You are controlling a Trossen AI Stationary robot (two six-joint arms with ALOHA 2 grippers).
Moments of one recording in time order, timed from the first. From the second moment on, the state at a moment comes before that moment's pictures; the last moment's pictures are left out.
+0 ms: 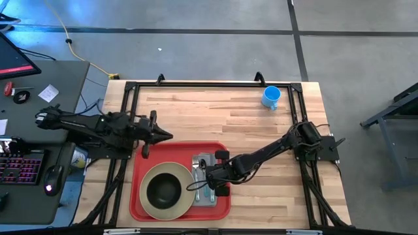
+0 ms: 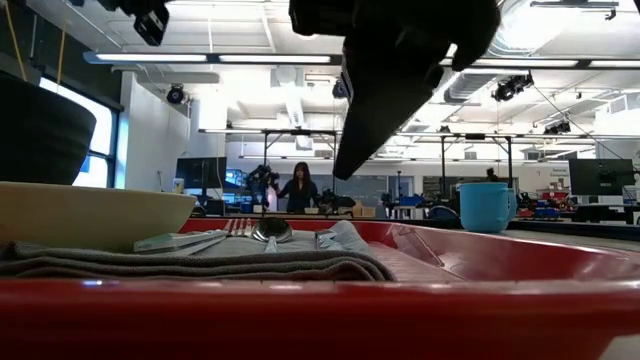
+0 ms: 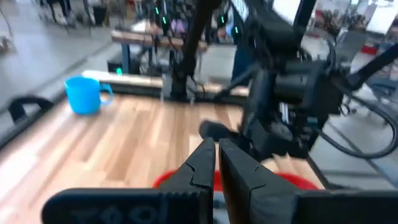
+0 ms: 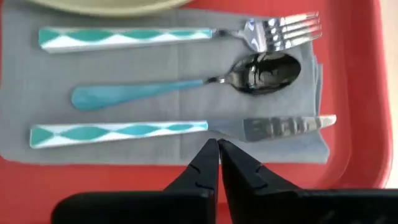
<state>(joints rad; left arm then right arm) -0.17 0.59 0.54 -0.06 -0.12 -0.14 0.38 2.03 1.56 -0.69 0.28 0.33</state>
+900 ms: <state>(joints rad) -0.17 0.73 0.56 0.09 -0.14 -0.06 0.33 2.04 1.42 -0.61 0.15 0.31</state>
